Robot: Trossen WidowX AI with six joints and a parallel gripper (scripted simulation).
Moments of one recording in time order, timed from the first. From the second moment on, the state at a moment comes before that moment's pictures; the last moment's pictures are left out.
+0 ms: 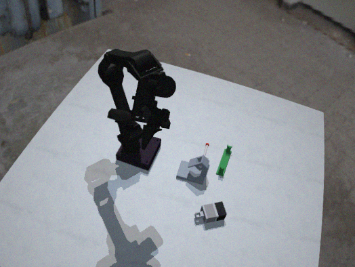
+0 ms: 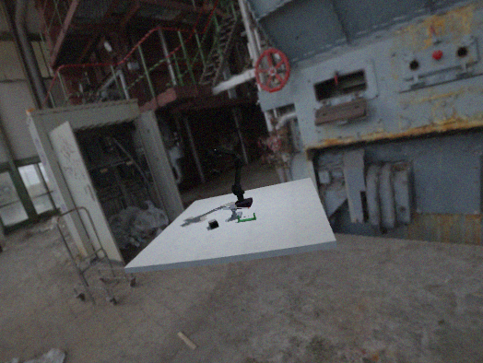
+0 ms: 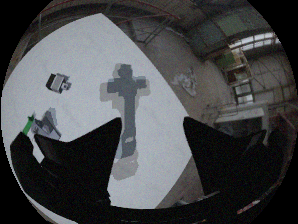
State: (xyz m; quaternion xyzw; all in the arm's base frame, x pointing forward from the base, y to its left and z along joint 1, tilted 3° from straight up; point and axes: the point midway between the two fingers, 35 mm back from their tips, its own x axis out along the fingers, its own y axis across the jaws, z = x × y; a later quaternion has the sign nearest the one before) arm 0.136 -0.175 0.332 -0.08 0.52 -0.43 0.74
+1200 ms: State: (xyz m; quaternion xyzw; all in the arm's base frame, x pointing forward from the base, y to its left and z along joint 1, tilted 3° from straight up) arm 0.294 0.117 0.166 -0.52 0.49 0.51 0.48
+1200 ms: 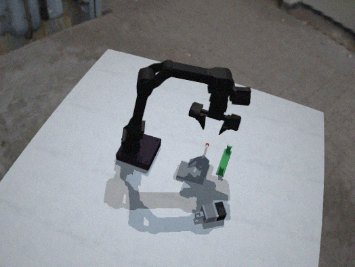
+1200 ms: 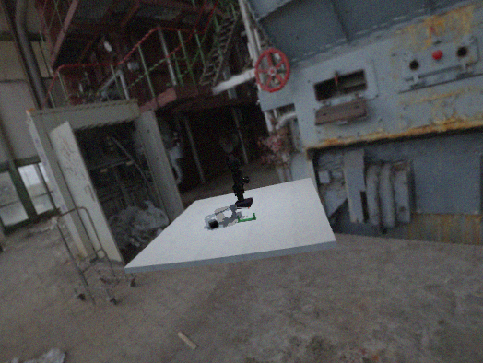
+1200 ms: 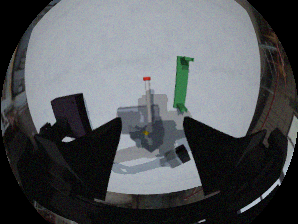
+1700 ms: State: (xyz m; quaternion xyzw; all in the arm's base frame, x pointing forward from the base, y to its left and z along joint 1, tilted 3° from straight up) arm 0.288 0.120 0.101 -0.52 0.48 0.53 0.46
